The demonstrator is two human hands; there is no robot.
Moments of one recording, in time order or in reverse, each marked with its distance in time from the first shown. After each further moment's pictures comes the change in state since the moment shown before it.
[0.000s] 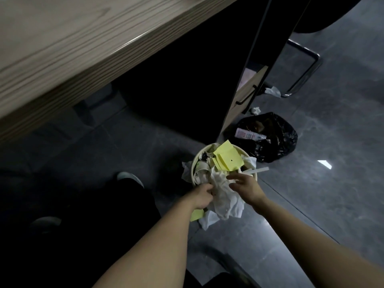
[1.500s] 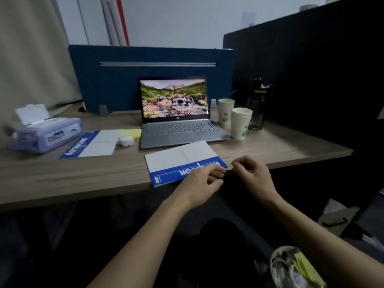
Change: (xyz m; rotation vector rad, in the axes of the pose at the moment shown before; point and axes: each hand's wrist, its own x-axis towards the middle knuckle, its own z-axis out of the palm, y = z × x) left_hand -0.452 0.006 -0.124 0.088 1.089 0.570; right_hand -0.249 -0.345 0.104 0.006 -0.029 -1.114
